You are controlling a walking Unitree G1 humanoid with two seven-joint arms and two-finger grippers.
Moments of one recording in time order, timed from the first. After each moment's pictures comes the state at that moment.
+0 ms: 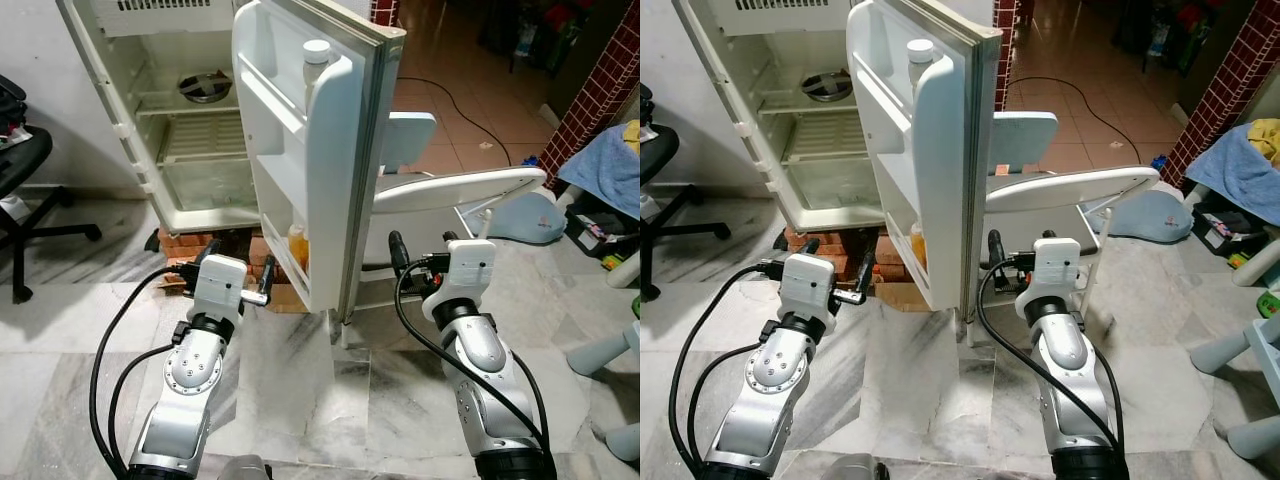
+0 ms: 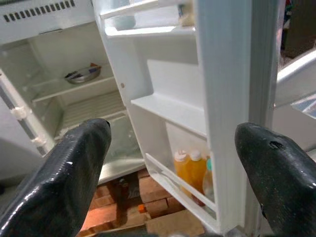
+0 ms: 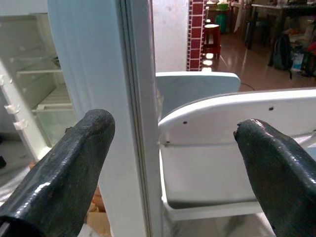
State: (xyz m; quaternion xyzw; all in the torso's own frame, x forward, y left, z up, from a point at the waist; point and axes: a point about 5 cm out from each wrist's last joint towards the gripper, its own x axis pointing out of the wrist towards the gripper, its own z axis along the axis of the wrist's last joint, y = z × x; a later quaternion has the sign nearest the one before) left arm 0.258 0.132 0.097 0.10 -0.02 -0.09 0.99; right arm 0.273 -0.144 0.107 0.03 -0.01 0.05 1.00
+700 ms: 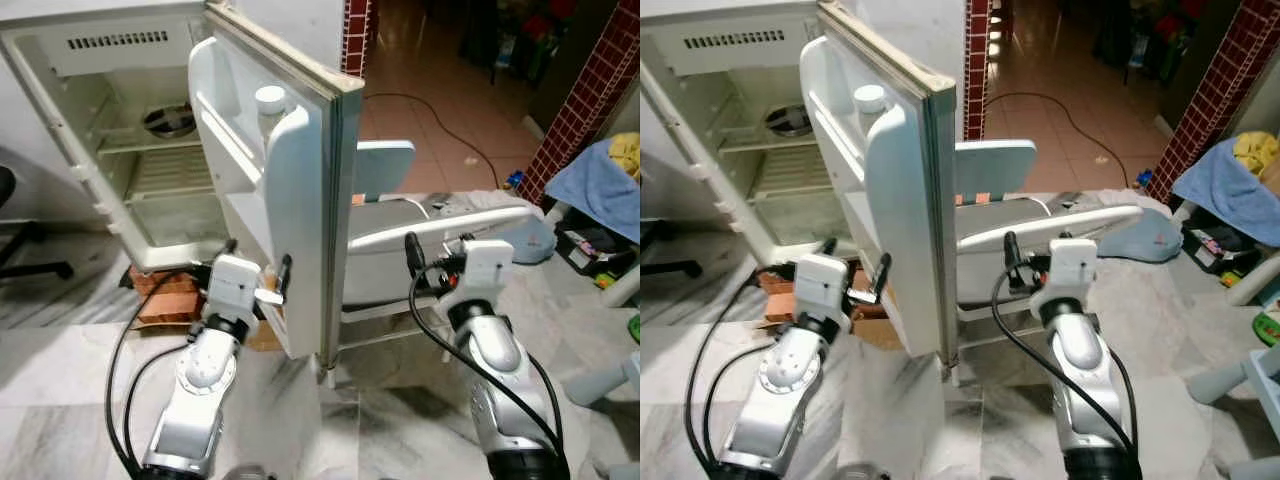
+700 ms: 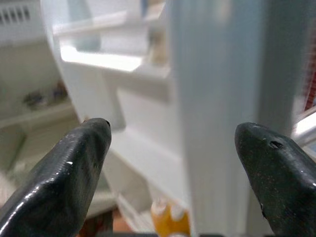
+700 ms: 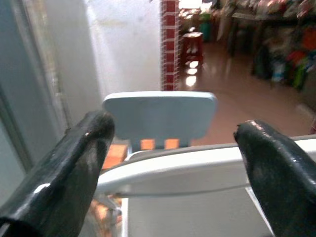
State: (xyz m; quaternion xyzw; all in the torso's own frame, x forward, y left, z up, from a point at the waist) left arm 0.258 0.126 0.101 0.08 -0.02 -0.09 0.99; right arm 0.275 -0.146 0.111 0.03 -0.02 0.05 1.00
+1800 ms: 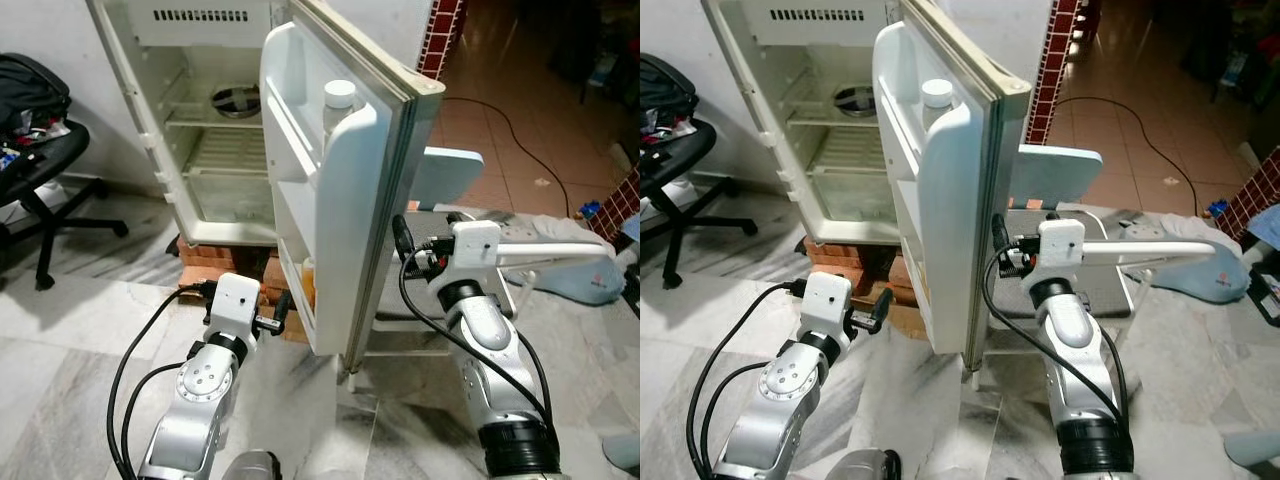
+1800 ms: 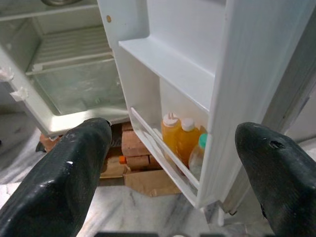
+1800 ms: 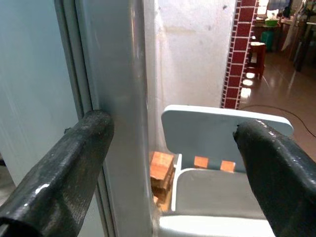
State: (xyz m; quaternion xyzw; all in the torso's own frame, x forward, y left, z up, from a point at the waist) left arm 0.245 0.118 0.070 0.05 0.12 -0.13 0.98; right arm 0.301 -0.149 0.125 0.02 -0.04 0.08 1.00
